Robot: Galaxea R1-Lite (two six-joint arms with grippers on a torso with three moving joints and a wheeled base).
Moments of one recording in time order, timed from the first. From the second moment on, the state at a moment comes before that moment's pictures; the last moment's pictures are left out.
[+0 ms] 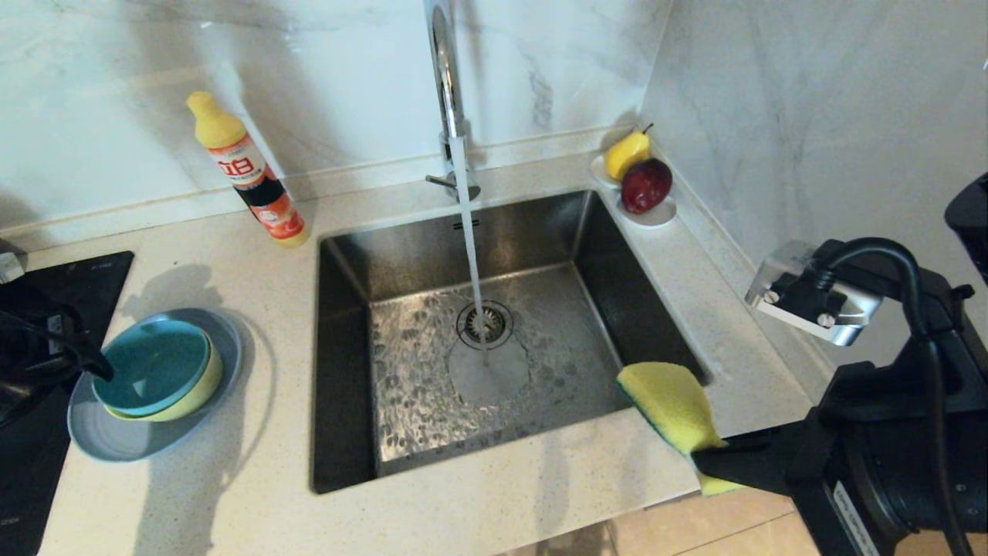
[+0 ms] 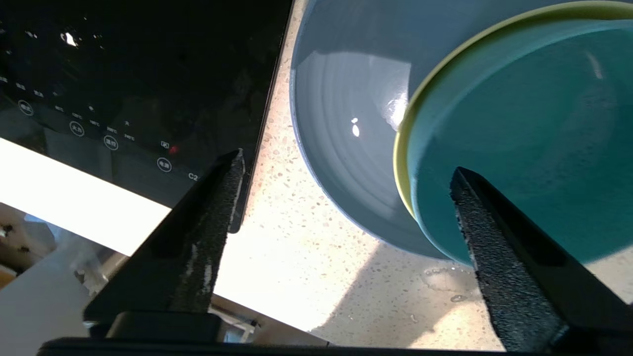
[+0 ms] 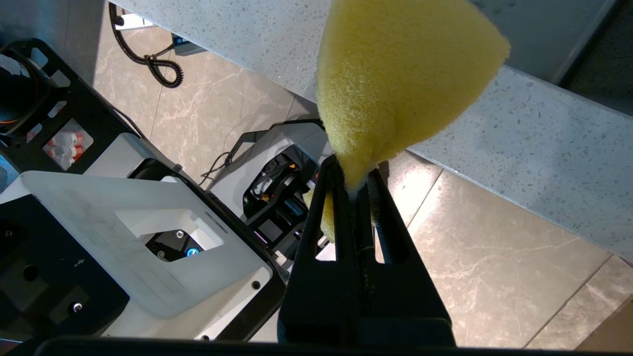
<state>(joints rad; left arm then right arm) 0.46 1.71 -1.45 0.73 0.05 -0.11 0.98 1.38 -1.28 0.61 -0.14 0.21</state>
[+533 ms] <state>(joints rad) 0.46 1.74 -1.44 0.70 0.05 -0.11 0.98 1.38 -1.28 0.60 -0.14 0.22</state>
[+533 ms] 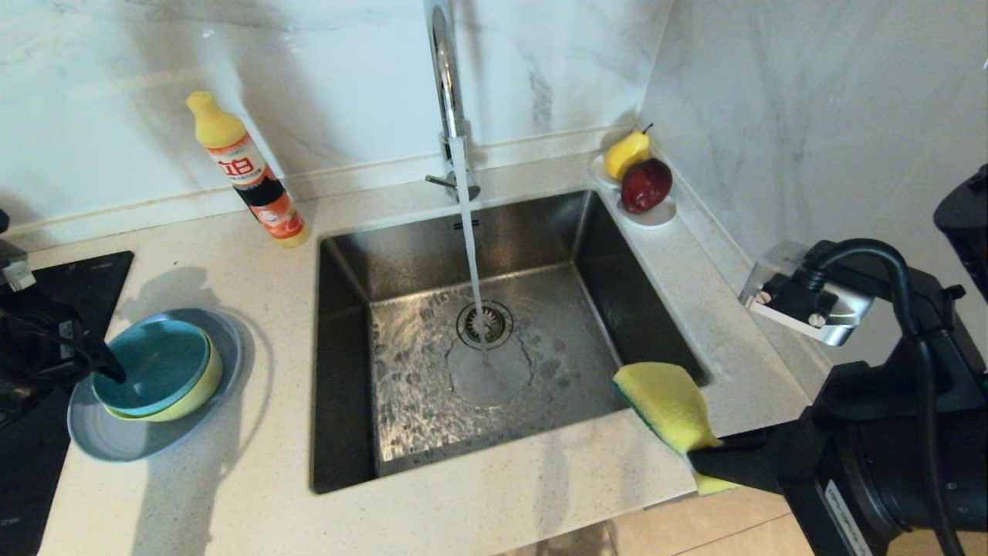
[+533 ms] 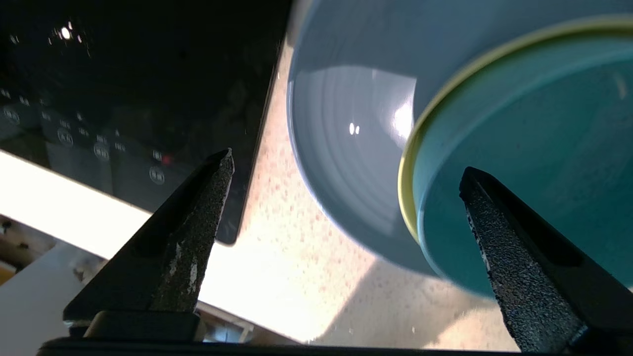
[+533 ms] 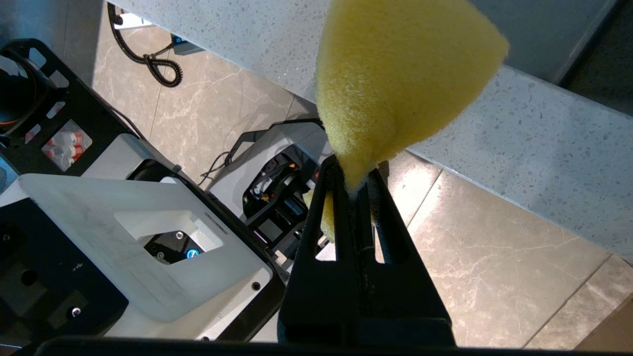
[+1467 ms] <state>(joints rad) 0.46 1.76 -1.43 0.69 0.05 -0.12 0.96 1.39 -1.30 0.61 -0.14 0.22</state>
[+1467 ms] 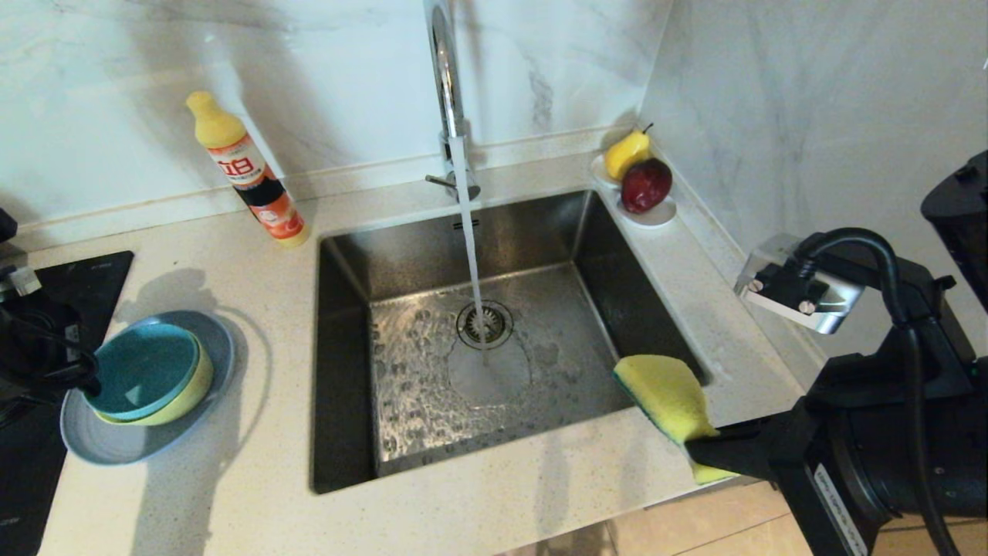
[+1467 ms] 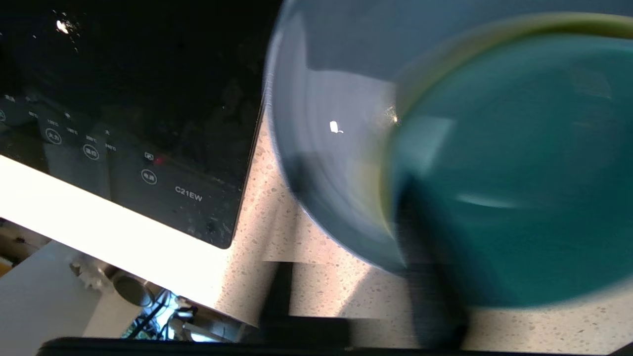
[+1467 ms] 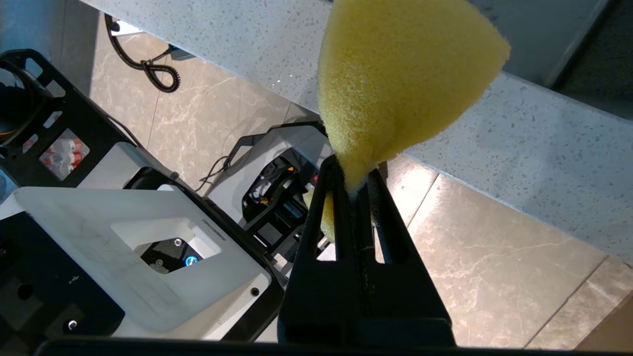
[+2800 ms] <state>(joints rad) 0.46 1.65 -1.60 0.80 0.02 -0.13 0.96 1.38 -1.29 0.61 -0.14 0.22</state>
